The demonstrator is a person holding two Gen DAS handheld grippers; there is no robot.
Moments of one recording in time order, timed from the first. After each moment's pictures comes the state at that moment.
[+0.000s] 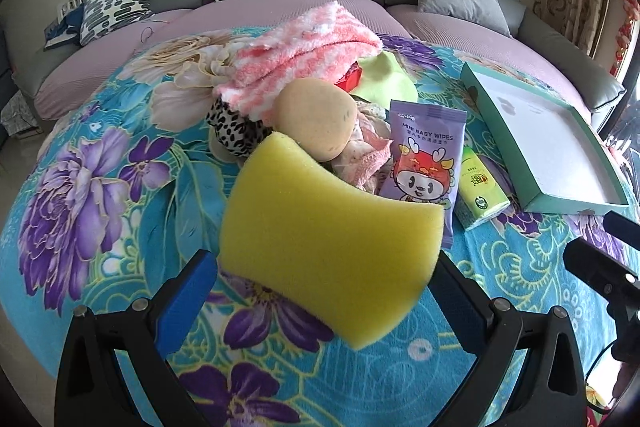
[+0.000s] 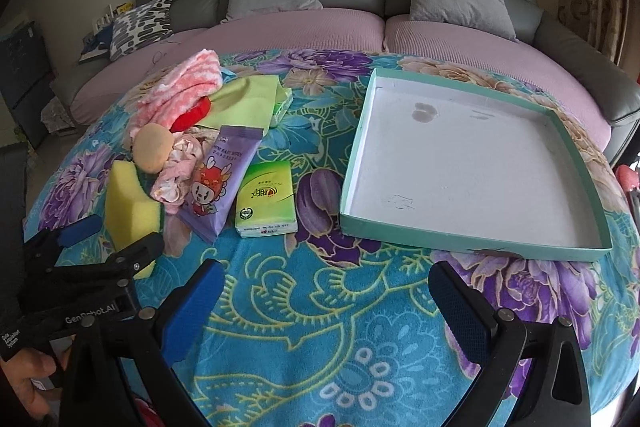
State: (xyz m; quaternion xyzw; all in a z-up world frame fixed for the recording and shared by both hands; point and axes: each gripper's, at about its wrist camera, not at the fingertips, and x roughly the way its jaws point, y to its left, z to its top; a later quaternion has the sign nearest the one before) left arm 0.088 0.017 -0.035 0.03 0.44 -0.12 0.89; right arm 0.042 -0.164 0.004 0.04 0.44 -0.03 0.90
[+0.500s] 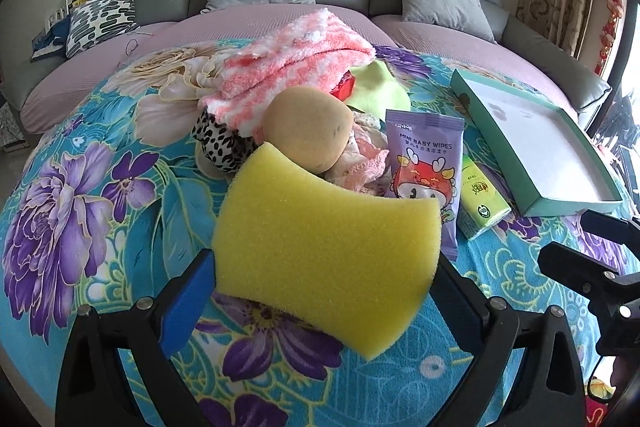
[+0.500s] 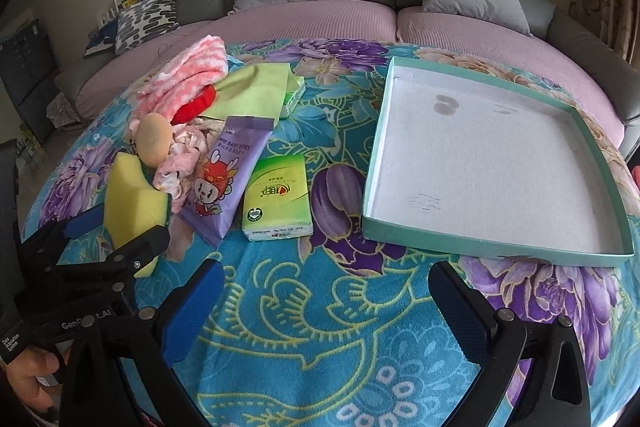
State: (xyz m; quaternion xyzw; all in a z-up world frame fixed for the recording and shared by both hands) left arm 0.096 0.021 -0.042 0.03 0.42 -0.15 0.90; right arm 0.058 -0.157 -0.009 0.05 0.45 -0.02 0.89
